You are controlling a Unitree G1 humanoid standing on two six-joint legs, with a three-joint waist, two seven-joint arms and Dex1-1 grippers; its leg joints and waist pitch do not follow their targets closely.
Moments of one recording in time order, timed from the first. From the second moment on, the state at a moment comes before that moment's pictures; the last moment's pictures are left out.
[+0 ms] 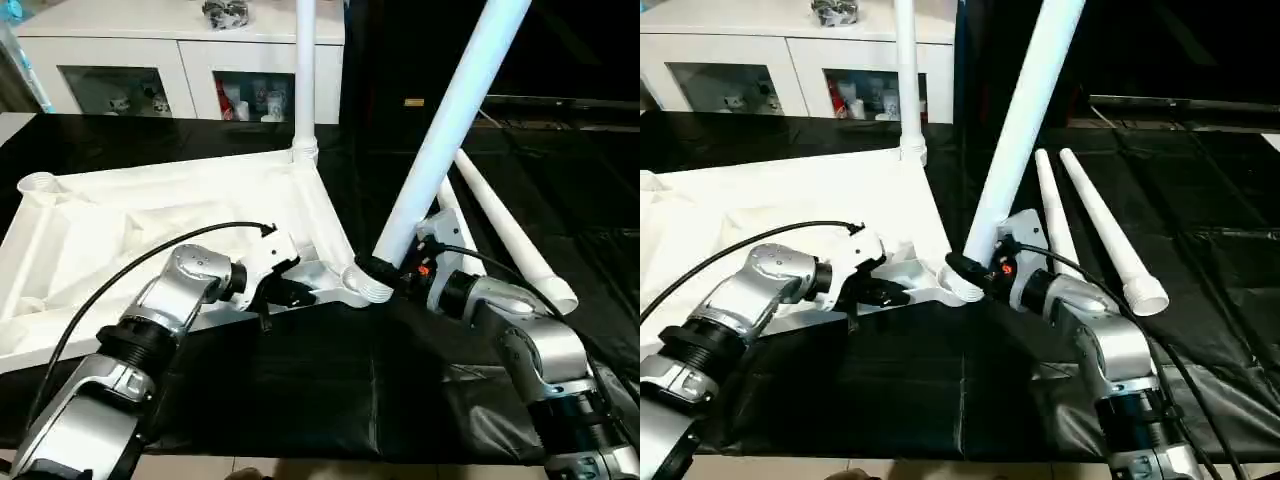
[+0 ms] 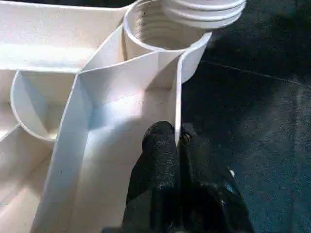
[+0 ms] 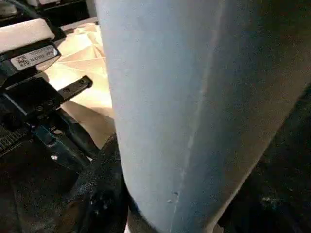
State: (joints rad) left arm -0.67 0.41 -0.36 0.62 -0.05 0.22 -1.15; right arm -0.38 -0.29 0.11 0.12 0.32 0.46 0.70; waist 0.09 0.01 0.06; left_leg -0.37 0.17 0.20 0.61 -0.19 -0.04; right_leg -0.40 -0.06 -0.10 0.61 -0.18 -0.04
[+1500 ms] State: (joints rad) left arm -0.64 0.41 -0.35 0.60 -0.03 0.18 -1.20; right arm -0.46 -0.23 0.06 0.35 0.36 0.42 0.80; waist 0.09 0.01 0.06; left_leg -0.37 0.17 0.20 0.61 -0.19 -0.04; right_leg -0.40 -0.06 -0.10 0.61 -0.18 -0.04
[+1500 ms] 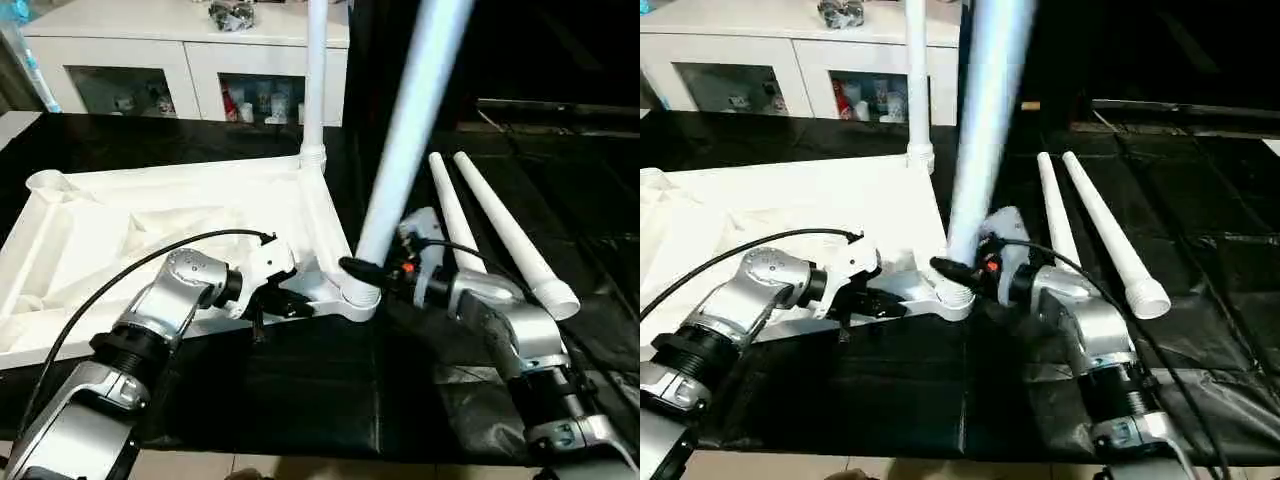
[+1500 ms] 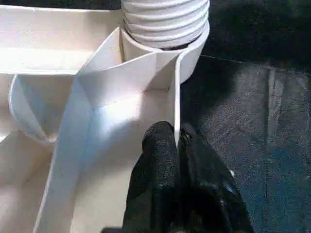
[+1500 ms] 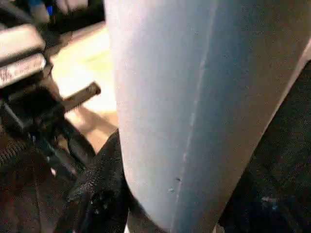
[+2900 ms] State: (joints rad) left arm -0.68 0.42 -0.37 0.73 0.02 0.01 -1.32; right arm -0.41 -0.32 0.20 0.37 0.21 0.10 1.09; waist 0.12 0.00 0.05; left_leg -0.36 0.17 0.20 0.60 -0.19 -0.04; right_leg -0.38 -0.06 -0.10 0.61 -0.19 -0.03
